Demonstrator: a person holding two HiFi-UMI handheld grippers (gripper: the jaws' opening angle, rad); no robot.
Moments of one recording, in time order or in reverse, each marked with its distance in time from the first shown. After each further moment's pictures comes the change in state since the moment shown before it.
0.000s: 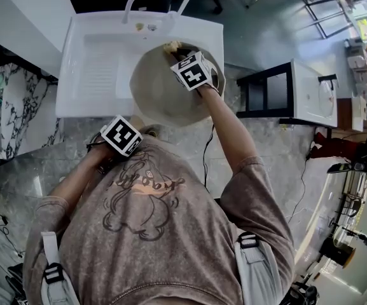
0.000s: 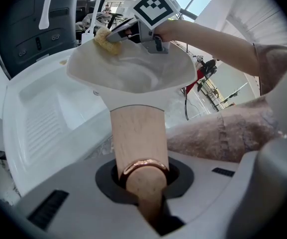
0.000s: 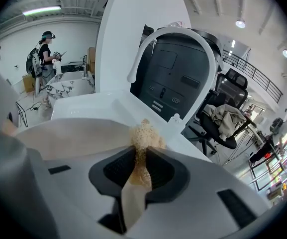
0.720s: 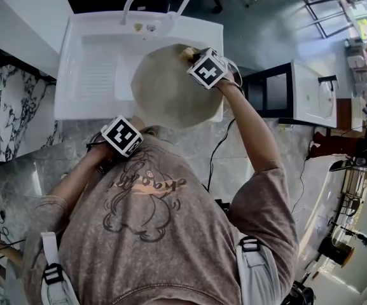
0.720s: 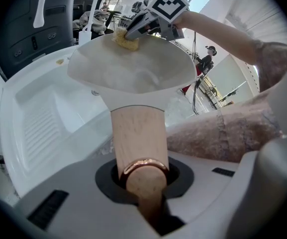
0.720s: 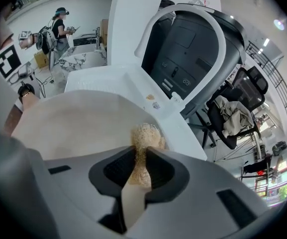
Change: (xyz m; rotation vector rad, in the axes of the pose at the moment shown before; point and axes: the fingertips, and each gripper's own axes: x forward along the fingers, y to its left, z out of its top) left arm 0.003 0.004 0.007 0.014 0.024 -0.020; right arm -0.033 -0.026 -0.058 -0.139 0.357 0.113
